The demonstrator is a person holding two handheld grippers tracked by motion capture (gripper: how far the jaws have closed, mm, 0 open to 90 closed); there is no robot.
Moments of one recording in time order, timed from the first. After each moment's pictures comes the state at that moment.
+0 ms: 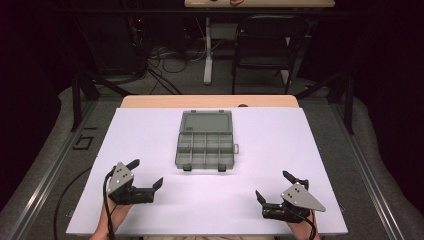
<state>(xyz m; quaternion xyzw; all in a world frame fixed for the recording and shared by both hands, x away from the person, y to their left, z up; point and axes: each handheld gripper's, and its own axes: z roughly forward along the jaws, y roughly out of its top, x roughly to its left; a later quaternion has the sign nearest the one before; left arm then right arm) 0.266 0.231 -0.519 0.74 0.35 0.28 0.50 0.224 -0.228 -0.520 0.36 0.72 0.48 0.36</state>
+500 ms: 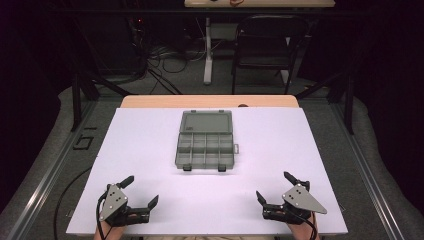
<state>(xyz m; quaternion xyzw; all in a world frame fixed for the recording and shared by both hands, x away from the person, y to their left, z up) 0.225 0.241 -0.539 0.74 0.35 0.29 0.50 0.221 -0.228 -0.520 0.36 0.71 0.48 0.36</state>
